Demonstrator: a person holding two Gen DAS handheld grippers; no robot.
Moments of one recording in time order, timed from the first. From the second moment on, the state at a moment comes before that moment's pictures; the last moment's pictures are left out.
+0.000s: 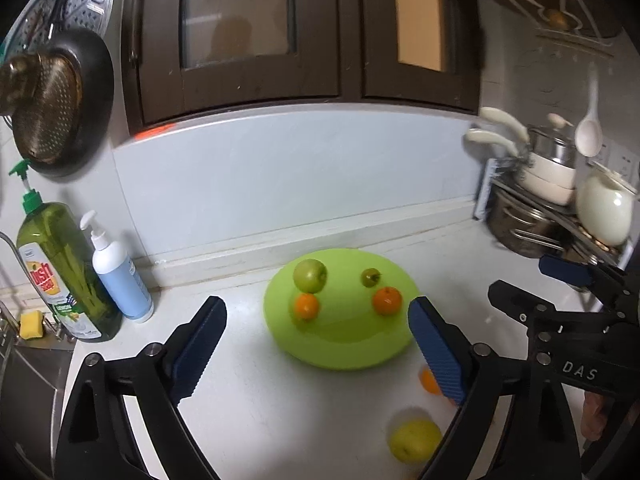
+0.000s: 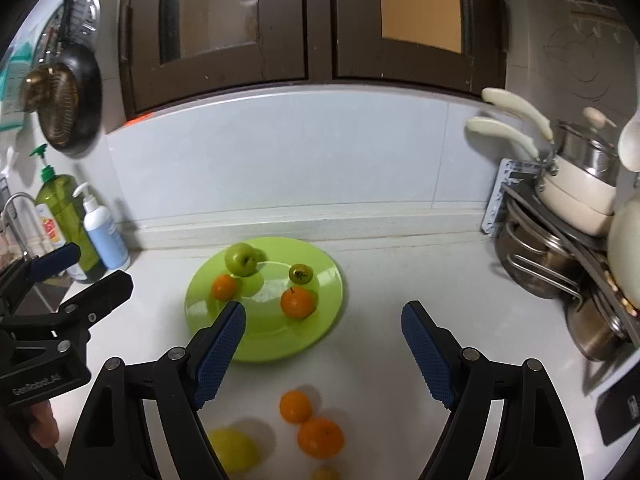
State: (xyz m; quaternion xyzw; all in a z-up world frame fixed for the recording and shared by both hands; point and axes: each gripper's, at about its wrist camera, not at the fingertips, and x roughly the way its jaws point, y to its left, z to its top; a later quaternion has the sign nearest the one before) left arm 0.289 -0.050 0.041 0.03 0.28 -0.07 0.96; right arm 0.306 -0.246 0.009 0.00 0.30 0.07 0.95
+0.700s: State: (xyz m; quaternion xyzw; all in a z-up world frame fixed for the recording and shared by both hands) left arm 0.200 -0.080 -0.009 0.11 0.31 -0.12 0.94; right arm 0.213 -0.259 -0.029 -0.04 0.34 0.08 0.94
